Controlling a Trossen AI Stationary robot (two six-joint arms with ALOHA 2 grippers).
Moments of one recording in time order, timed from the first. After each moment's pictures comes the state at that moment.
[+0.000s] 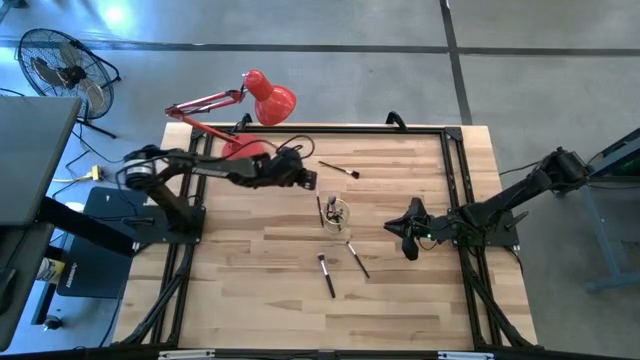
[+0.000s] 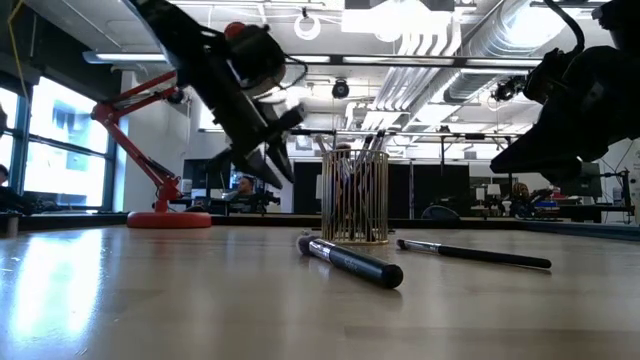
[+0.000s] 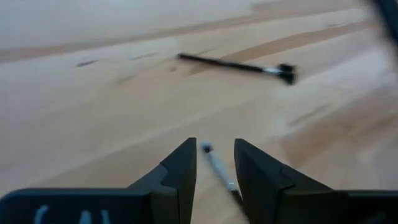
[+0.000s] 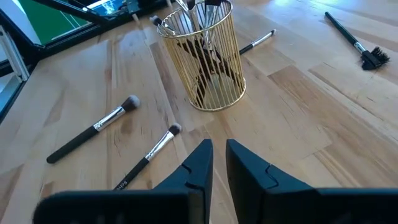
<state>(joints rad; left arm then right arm) 0.28 1.61 0.92 -0.10 -0.23 -0.89 0.39 0.95 0.10 0.38 0.51 0.60</state>
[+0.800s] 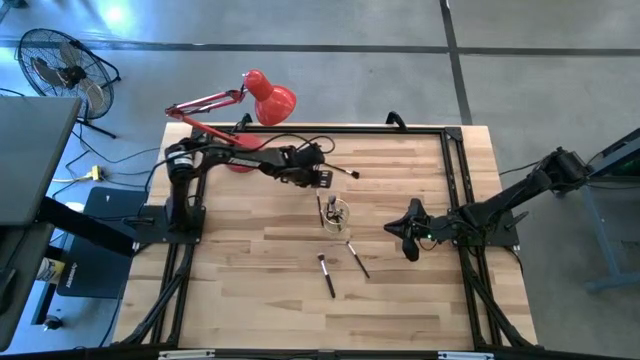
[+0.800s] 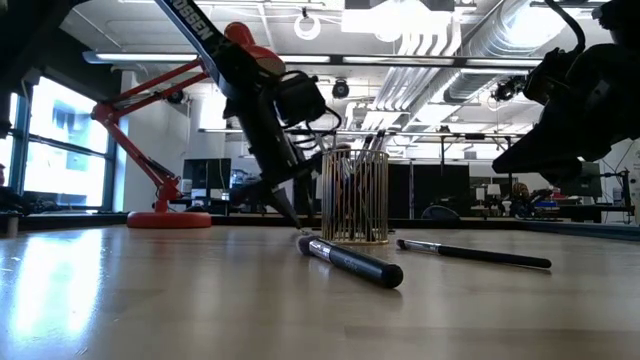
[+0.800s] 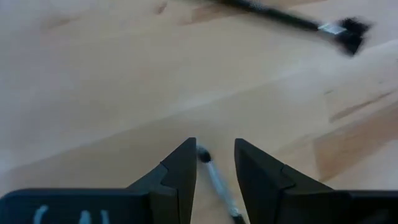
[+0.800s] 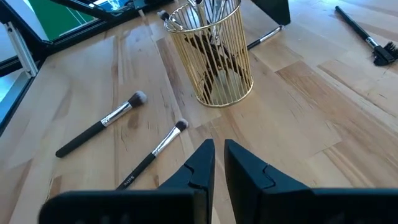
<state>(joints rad) 0.35 1.93 1.20 -0.29 -0.02 -0.97 0.39 0.95 0.10 0.38 0.48 0.60</state>
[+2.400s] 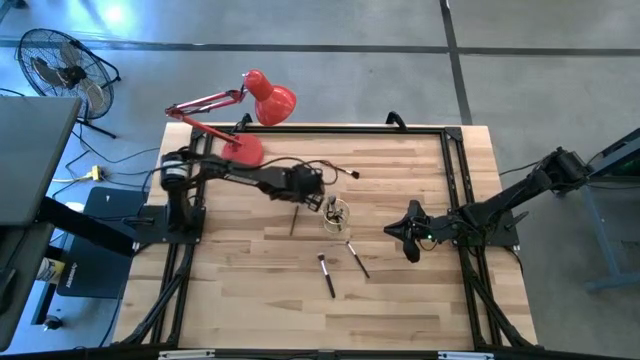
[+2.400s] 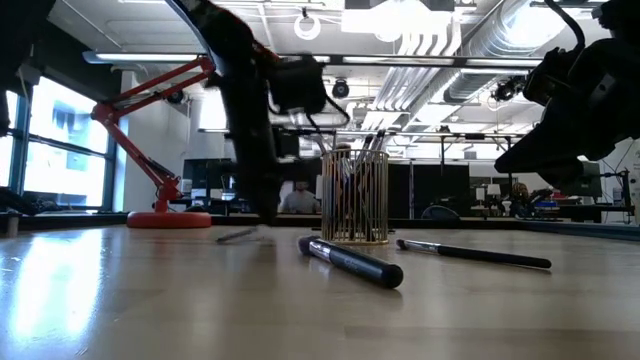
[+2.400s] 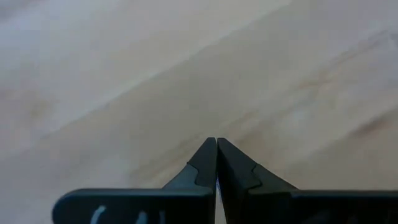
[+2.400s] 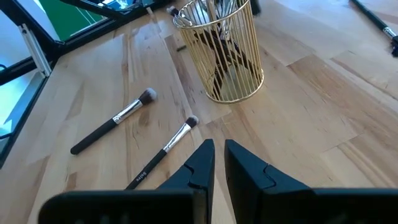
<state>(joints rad) 0.15 1.86 1.18 -0.55 -0.38 -0.86 0.39 0.95 0.10 0.39 0.44 0.63</state>
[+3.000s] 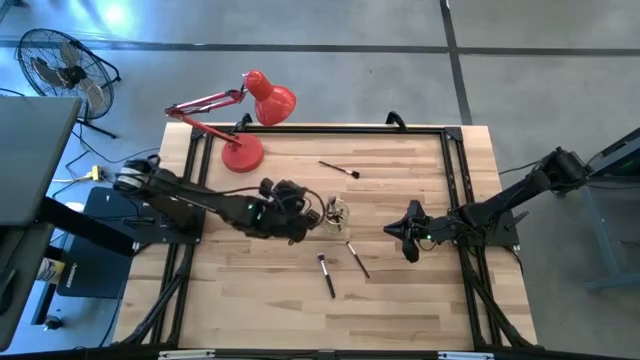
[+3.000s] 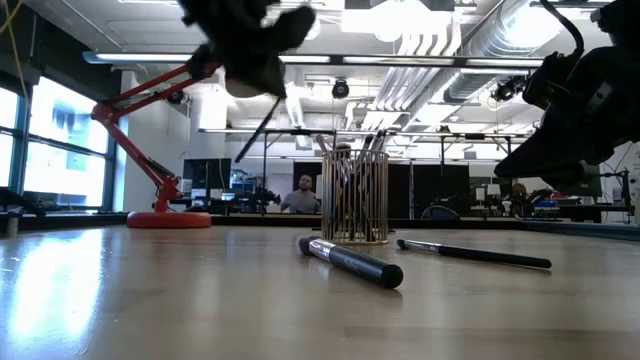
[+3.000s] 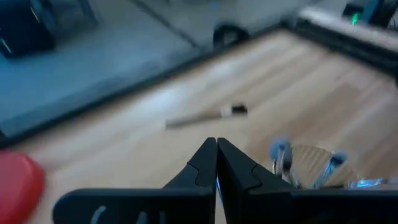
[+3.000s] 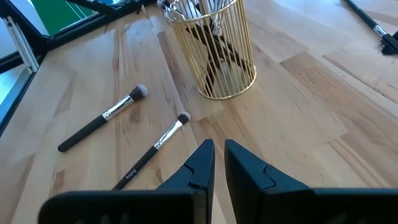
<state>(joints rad) -0.25 1.57 1.16 -0.49 -1.01 -0.84 0.39 0.97 0.10 0.38 0.46 0.63</state>
